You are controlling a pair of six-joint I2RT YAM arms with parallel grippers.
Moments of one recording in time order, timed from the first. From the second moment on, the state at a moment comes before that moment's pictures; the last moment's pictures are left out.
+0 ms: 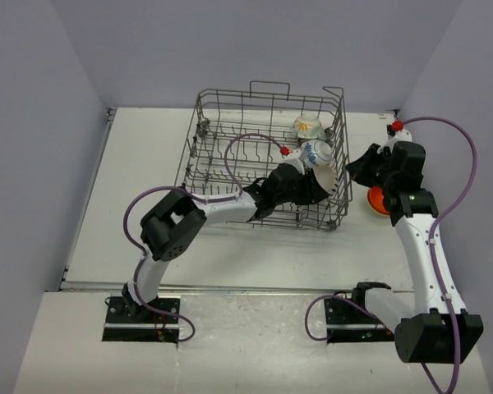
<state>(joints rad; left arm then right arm) -0.94 2.09 1.41 0.35 0.09 -0.87 -0.03 1.03 1.01 -0.47 -0.23 0.40</state>
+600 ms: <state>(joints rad) -0.96 2.11 1.52 0.22 -0.05 -0.69 -0.03 1.03 1.01 -0.47 -0.23 0.40</state>
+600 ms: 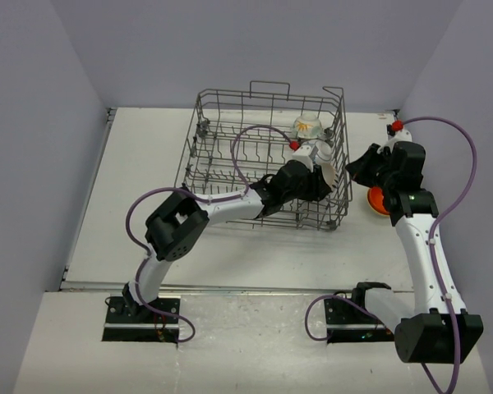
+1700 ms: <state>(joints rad) -0.98 2.08 1.40 0.45 -0.16 -0.54 -0.03 1.04 1.01 -0.47 -0.24 0.40</state>
